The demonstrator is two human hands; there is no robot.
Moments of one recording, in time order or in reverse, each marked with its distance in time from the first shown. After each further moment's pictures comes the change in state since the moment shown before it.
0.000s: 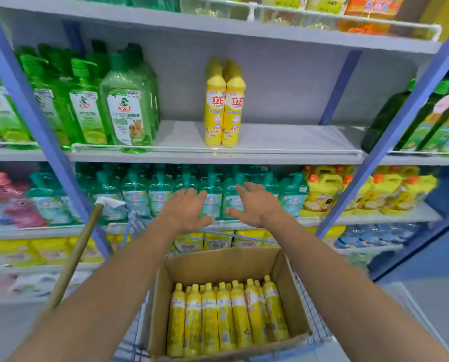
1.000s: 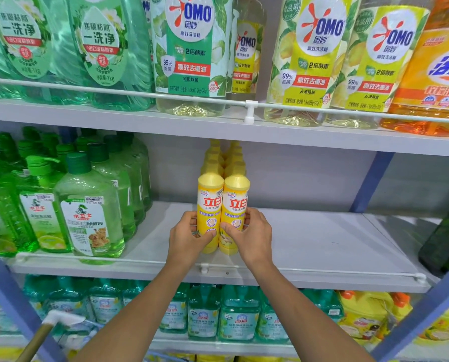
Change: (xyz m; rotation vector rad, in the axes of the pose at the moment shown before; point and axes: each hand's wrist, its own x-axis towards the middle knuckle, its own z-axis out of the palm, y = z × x) left_hand 0.242 -0.025 -0.069 -1.091 0.632 -0.339; right_hand 0.252 0.061 -0.059 0.865 0.599 0.163
